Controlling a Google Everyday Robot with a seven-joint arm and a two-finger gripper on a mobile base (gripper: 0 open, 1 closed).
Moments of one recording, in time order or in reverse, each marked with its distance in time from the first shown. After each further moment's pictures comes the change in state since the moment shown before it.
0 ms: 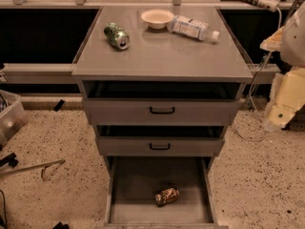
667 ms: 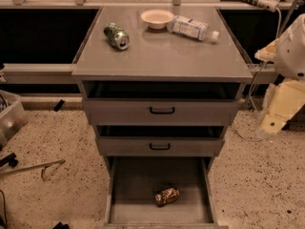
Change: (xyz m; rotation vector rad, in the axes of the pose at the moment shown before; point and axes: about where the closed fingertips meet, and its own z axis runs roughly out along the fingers) arm -0.001 0.005 0.021 -0.015 -0.044 0.007
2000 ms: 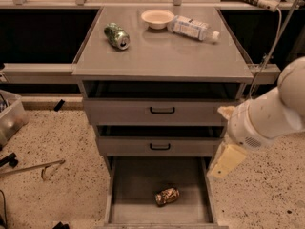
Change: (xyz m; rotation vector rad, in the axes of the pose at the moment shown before) arm -0.003 0.046 0.160 -0.041 -0.184 0.065
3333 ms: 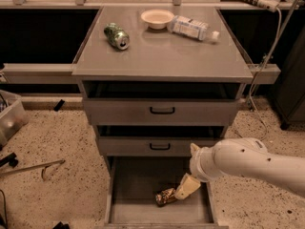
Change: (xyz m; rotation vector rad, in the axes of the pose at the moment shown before) arm 0.046 0.015 0.227 0.043 -0.027 0.059
